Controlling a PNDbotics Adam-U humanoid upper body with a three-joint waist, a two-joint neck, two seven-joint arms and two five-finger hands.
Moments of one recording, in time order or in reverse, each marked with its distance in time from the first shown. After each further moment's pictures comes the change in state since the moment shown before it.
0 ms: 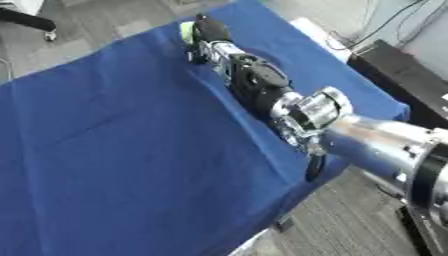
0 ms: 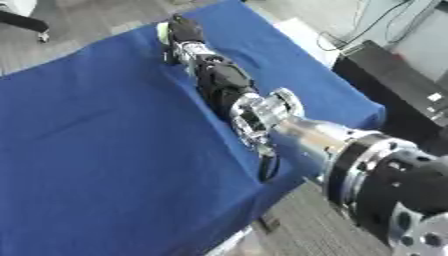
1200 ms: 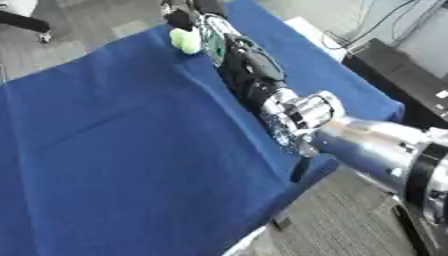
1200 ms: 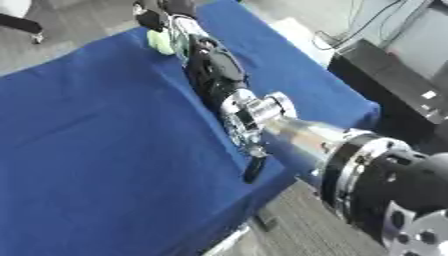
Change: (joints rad) left arm 0.002 0.000 0.000 0.000 0.000 -0.003 0.003; right arm -0.007 0.025 -0.087 -0.134 -0.036 -0.007 0.013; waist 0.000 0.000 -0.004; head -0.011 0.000
